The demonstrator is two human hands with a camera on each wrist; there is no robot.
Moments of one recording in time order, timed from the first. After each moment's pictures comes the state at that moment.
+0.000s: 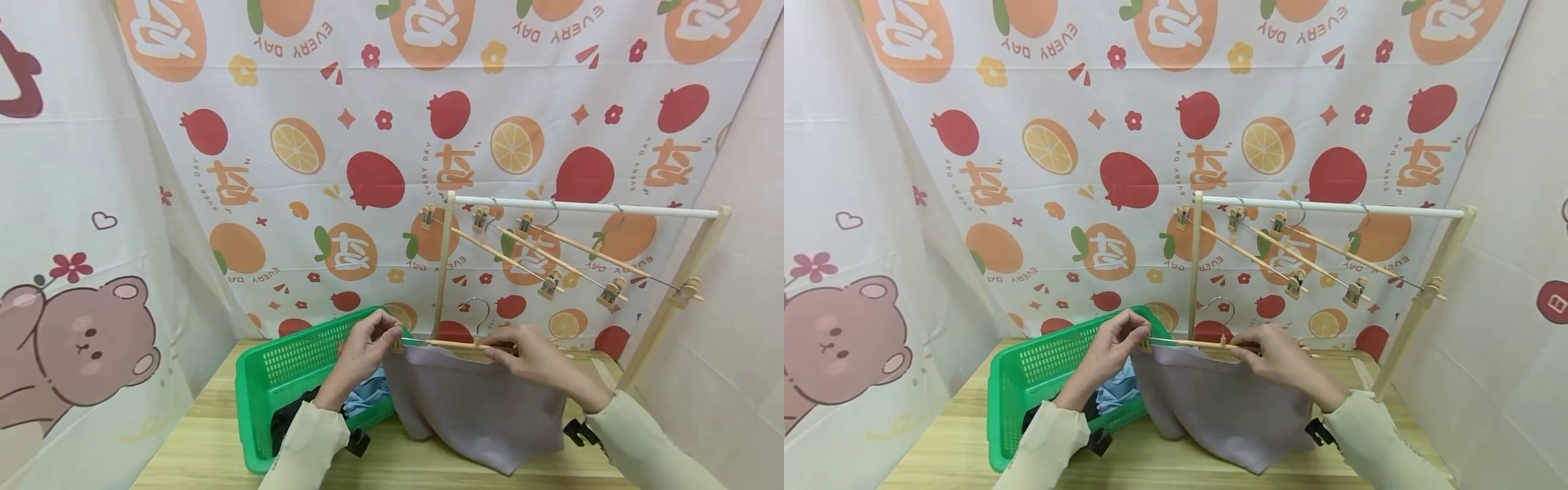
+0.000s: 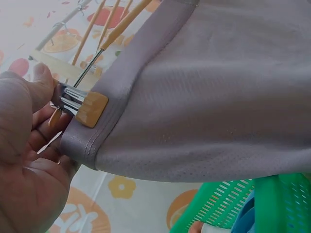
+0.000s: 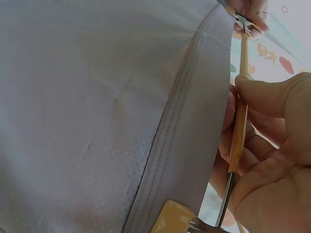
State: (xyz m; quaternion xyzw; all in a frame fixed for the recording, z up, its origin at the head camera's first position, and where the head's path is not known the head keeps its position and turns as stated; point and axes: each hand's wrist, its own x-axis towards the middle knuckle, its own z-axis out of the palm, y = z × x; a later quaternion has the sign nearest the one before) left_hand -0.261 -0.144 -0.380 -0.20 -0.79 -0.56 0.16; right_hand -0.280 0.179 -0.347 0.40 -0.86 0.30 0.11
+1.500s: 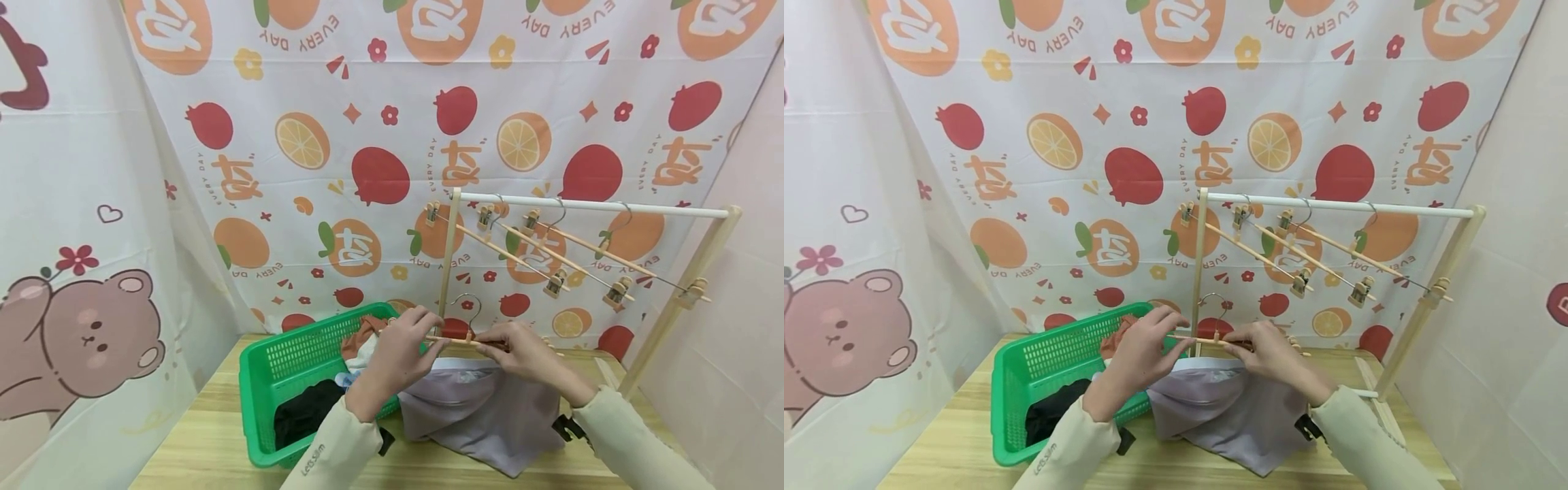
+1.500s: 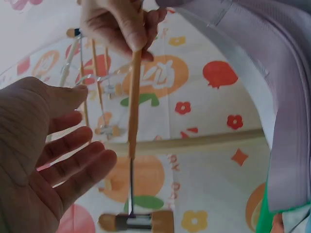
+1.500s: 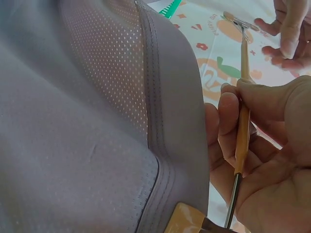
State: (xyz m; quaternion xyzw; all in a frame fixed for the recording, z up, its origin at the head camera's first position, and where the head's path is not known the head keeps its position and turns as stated) left_hand -0.238 -0.089 -0.354 -0.30 -0.86 -0.18 0.38; right_hand -0.290 0.163 -0.356 0.41 -0.85 0.30 0.11
